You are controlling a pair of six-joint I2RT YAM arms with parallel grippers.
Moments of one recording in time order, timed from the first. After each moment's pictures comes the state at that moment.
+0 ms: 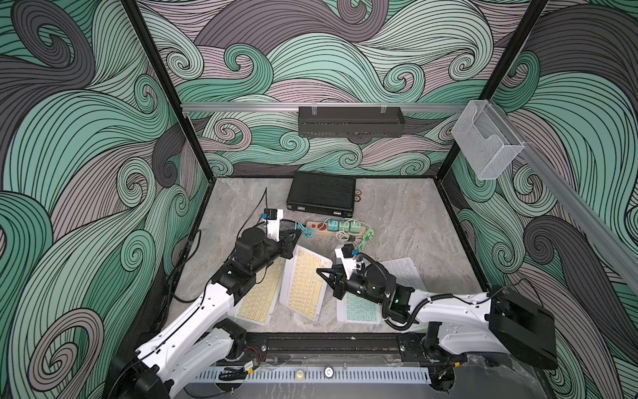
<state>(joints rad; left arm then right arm) -0.49 0.89 0.59 0.03 0.21 -0.46 1.09 1.29 0.42 0.74 -0.05 0.47</state>
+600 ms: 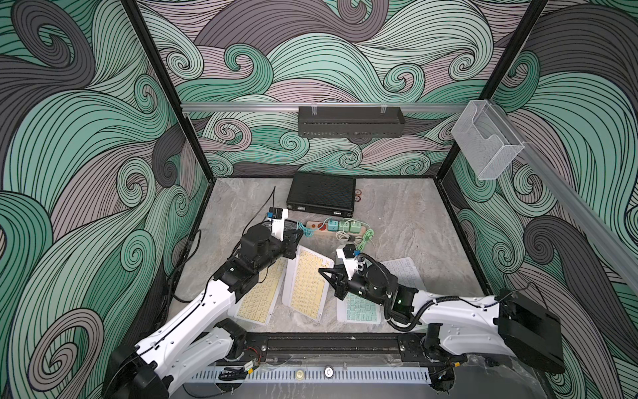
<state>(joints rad) -0.55 0.93 0.66 -0.06 0.11 -0.37 1.10 1.22 0.40 0.66 -0.01 0.44</state>
